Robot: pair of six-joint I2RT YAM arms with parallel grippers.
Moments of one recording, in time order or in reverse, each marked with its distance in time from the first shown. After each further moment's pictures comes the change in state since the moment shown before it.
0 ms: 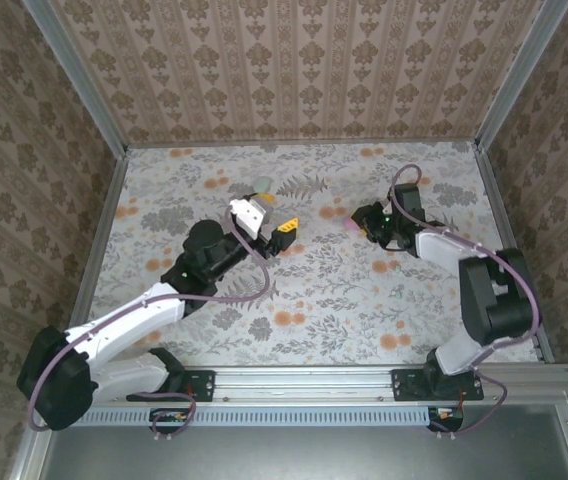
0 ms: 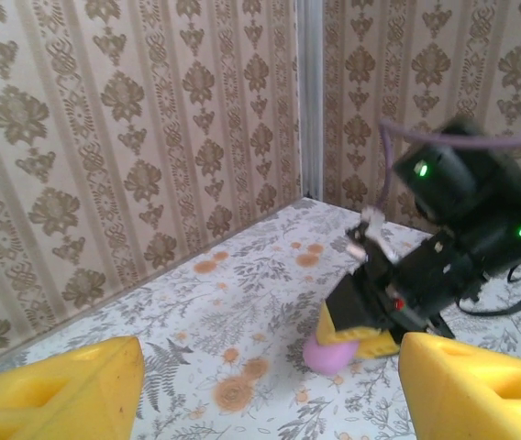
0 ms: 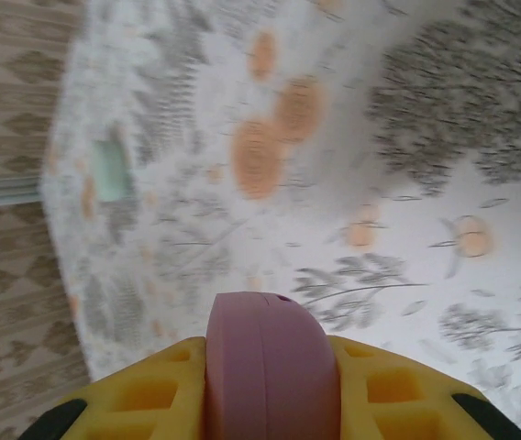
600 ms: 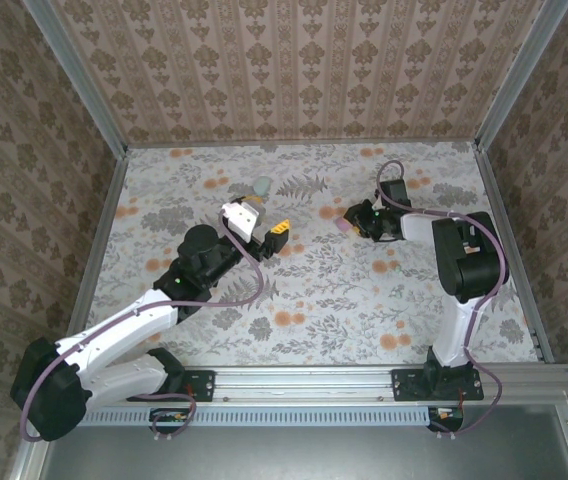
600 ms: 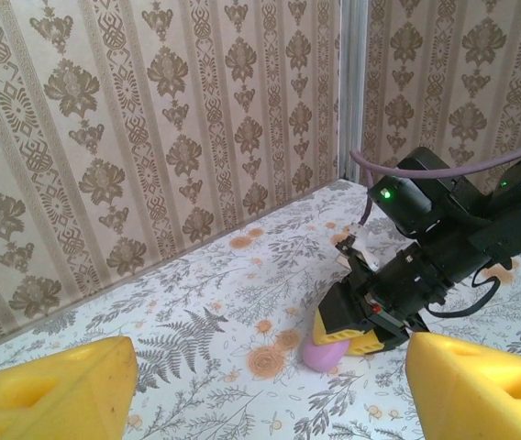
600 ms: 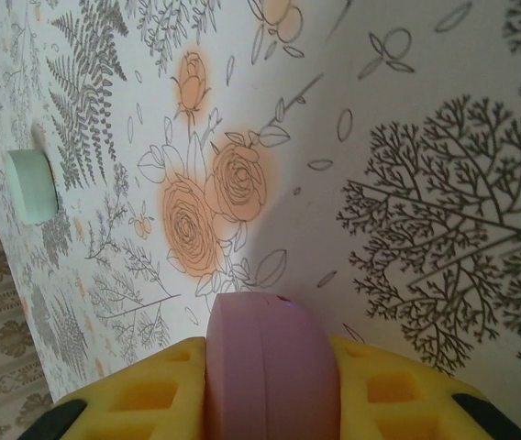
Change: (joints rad) left arm 0.002 -0.059 -0.027 -0.074 -0.086 0.003; right arm -0.025 0.293 0.183 0.030 -0.072 -0.089
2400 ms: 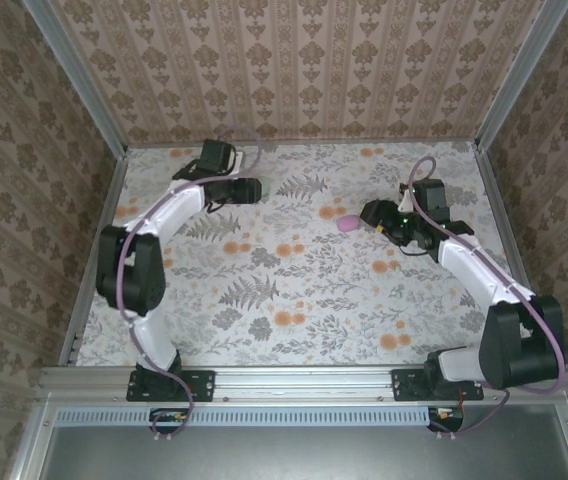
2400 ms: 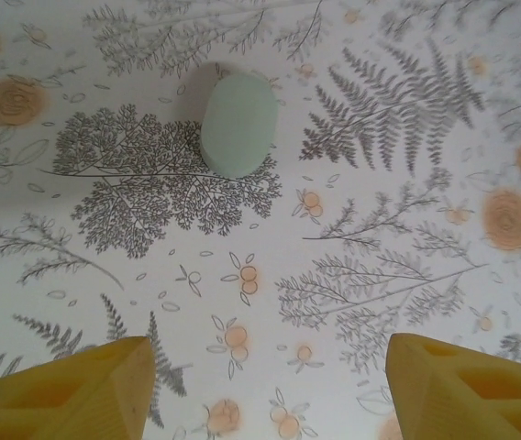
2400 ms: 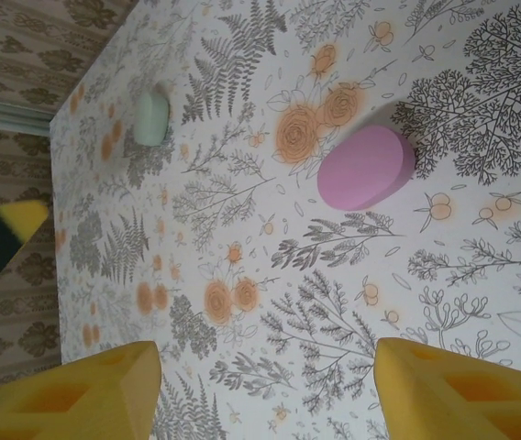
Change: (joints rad) left arm 0.413 0.854 0.885 -0.932 0.132 -0.265; right arm -0.039 -0.603 -0.168 -0.324 0.023 -0.197
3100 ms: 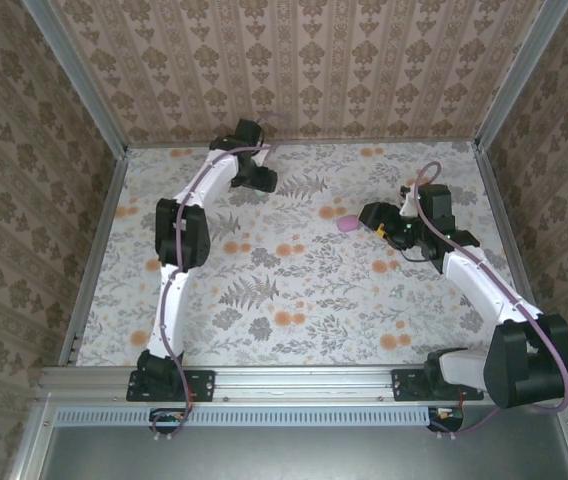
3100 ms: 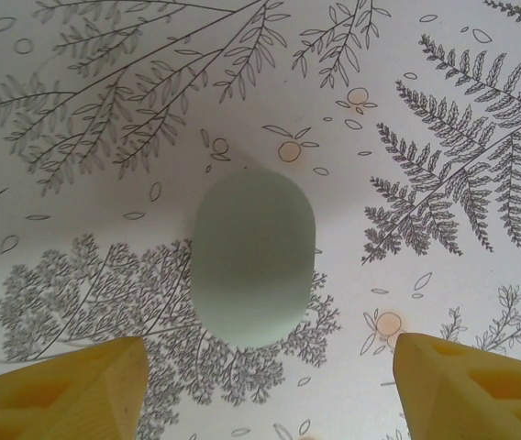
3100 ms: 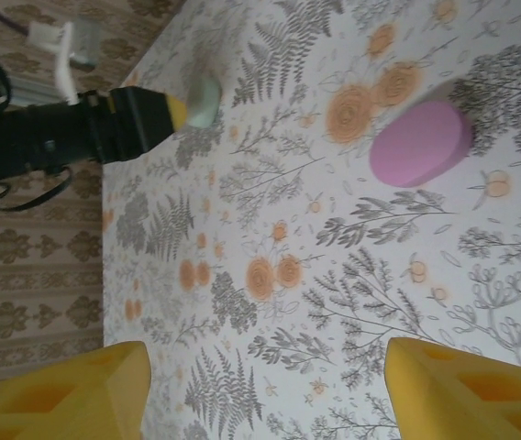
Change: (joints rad) left arm -0.029 0.584 0.790 -0.415 -0.089 0.206; right arm 0.000 -0.079 -0.068 0.070 -0.100 0.042
